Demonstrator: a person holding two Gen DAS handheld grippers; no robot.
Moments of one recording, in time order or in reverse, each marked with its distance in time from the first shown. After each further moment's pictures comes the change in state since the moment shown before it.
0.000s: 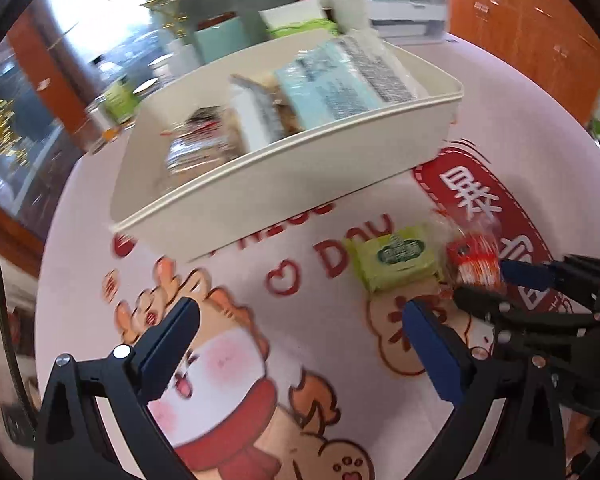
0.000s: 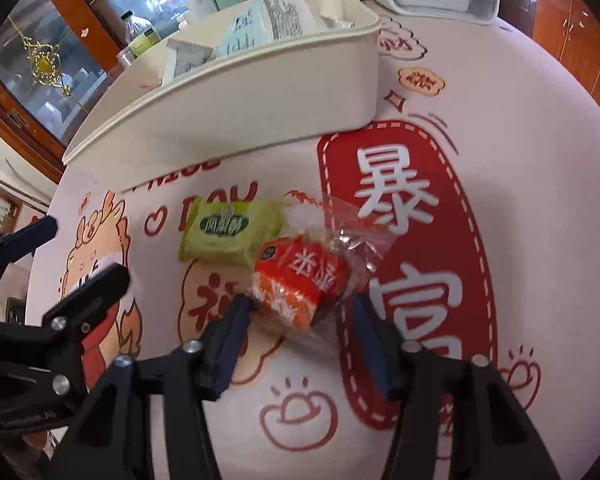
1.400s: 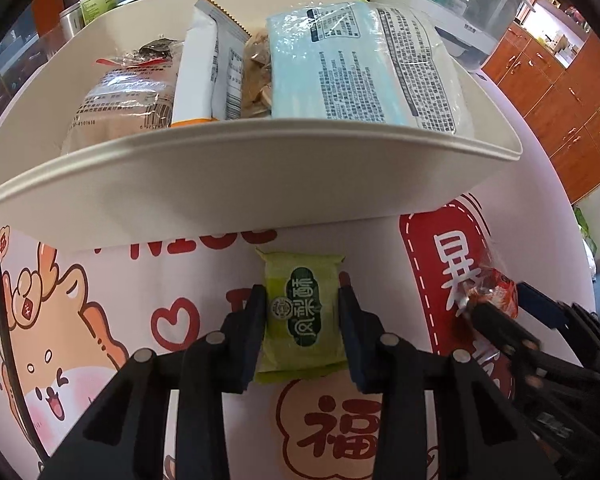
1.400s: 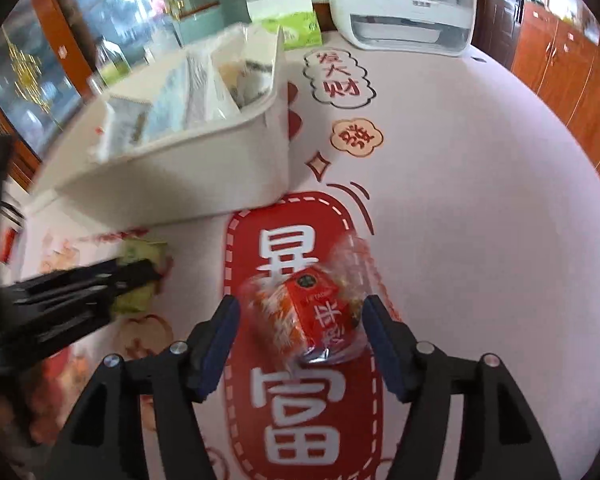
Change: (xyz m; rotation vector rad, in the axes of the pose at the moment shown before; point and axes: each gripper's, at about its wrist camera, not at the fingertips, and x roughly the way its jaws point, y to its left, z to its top) left arm 0.077 0.003 0.041 -0.331 0.102 -0.222; right arm 0.000 -0.043 0.046 -0.046 -0.067 -0.143
